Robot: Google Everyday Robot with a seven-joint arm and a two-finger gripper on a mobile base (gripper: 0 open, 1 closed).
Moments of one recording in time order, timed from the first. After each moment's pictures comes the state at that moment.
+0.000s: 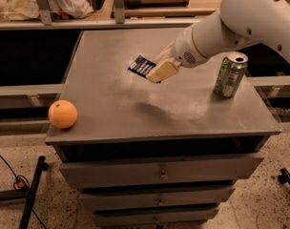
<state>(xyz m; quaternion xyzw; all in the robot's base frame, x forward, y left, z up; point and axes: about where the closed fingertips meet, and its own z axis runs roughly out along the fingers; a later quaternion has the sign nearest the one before) 0.622 -0.046 0.895 -0.54 0.74 0.14 0.38</state>
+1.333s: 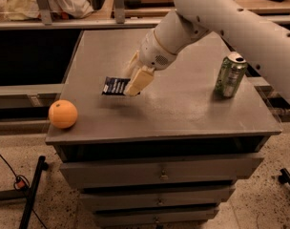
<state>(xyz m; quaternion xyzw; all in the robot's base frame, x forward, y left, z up) 0.598 0.034 0.868 -0.70 0.63 0.19 0.28</state>
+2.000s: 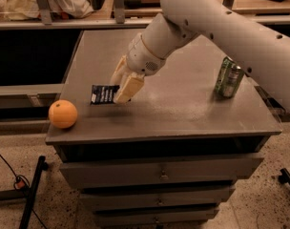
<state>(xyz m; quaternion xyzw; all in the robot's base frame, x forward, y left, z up) 0.571 0.063 0.868 -0.75 0.57 0.20 0.28</state>
